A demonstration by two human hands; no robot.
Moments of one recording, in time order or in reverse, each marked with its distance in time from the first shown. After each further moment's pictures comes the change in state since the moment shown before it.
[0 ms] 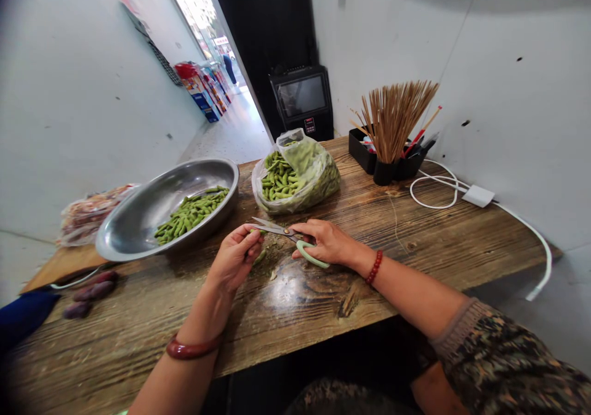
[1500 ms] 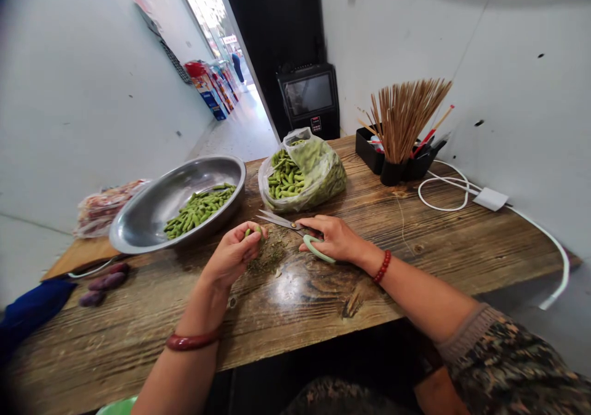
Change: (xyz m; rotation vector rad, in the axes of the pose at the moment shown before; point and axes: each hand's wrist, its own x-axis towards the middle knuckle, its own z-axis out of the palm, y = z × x) left_hand -0.003 0.011 -0.016 0.184 -0.122 -0.020; right_hand 0.001 0.004 -0.004 0.013 0.048 -0.001
